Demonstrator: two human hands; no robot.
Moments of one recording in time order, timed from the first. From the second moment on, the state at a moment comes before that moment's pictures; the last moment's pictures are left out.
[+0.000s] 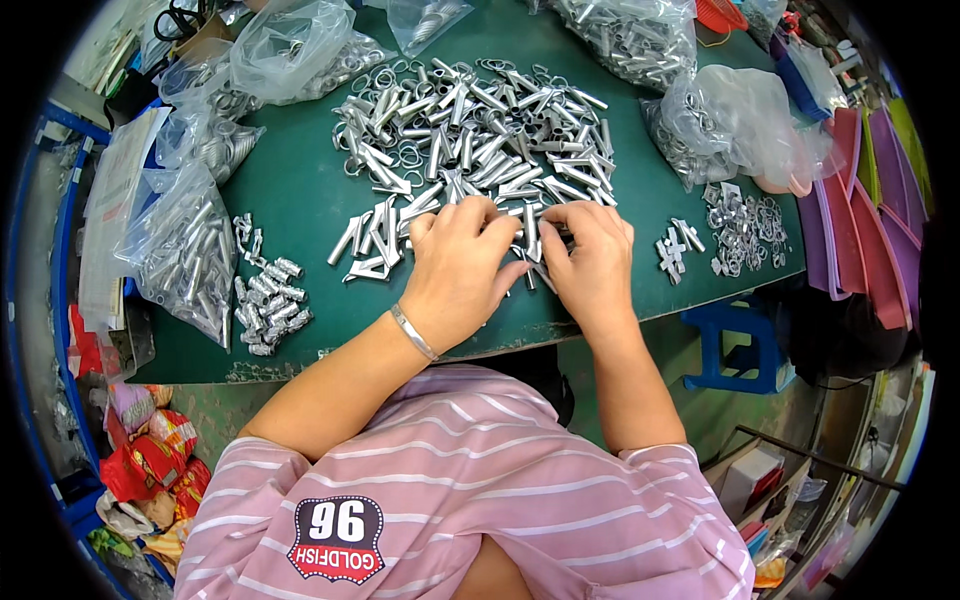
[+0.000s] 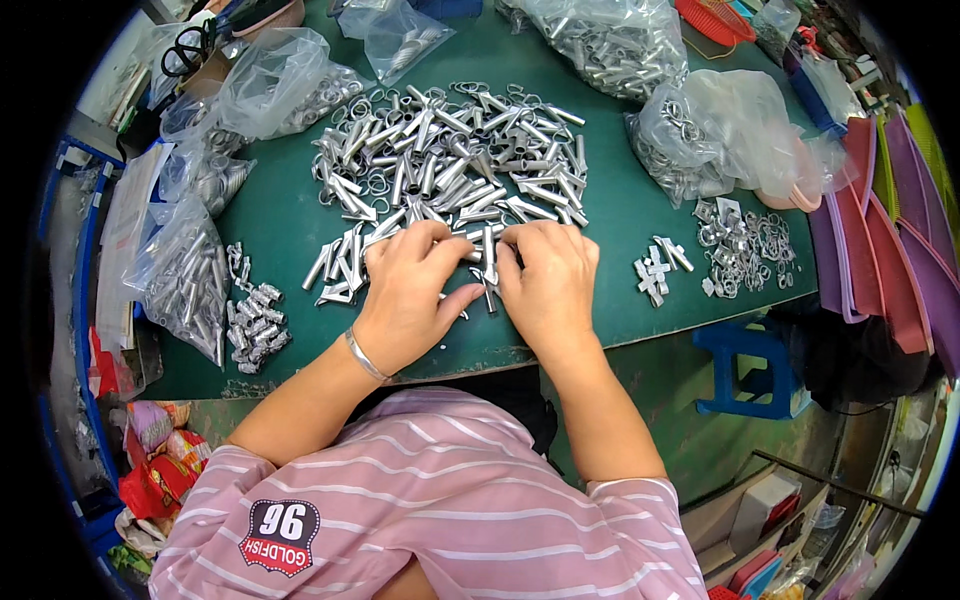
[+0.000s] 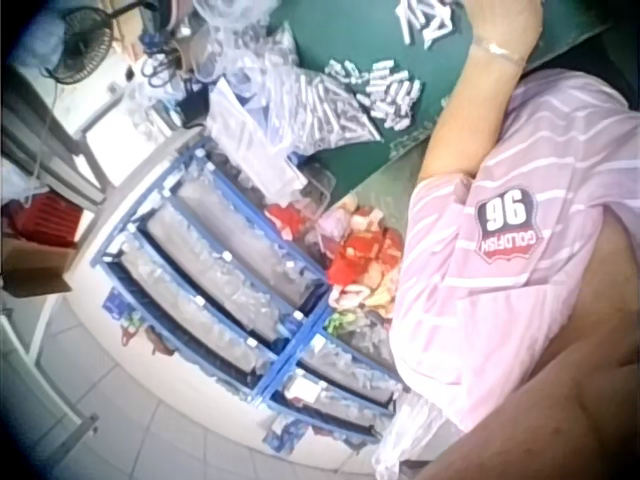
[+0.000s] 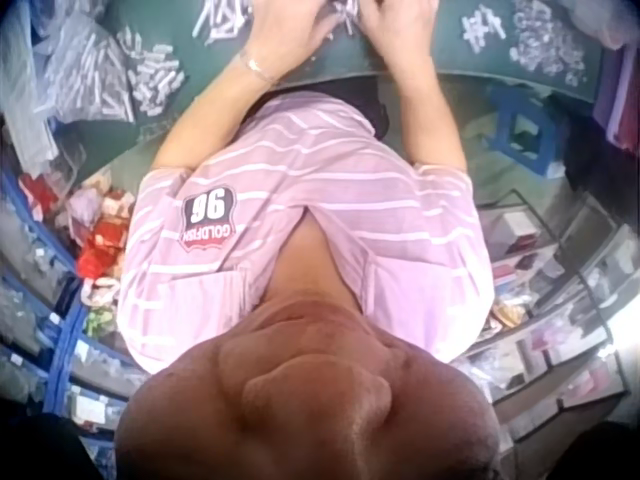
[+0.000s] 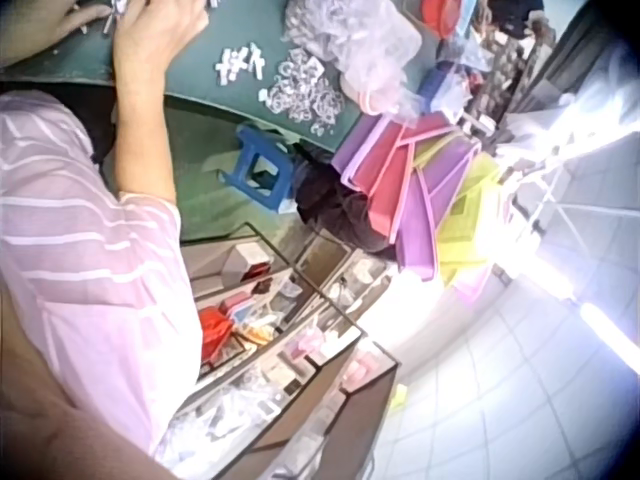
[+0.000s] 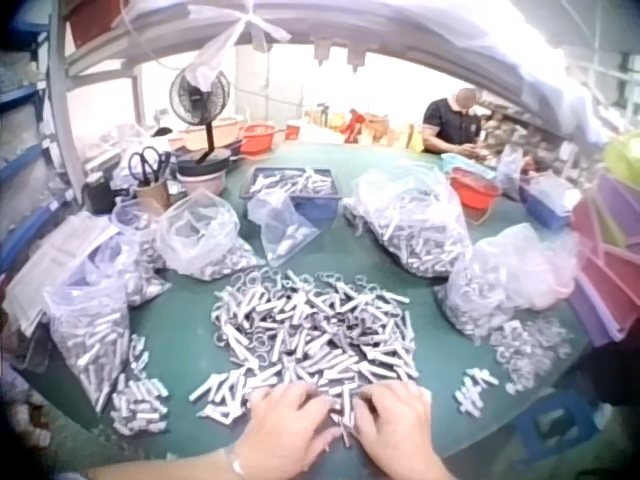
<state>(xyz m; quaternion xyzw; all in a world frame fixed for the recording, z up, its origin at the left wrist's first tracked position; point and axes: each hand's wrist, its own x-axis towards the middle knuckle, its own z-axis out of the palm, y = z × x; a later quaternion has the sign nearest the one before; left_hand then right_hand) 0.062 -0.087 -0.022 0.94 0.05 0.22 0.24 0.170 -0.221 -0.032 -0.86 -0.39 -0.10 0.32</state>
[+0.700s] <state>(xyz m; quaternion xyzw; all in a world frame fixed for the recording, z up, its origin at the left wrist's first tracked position) 0.062 -0.069 -0.031 0.83 0.09 0.37 0.41 0.265 -0.177 -0.010 -0.88 -0.40 0.00 0.24</state>
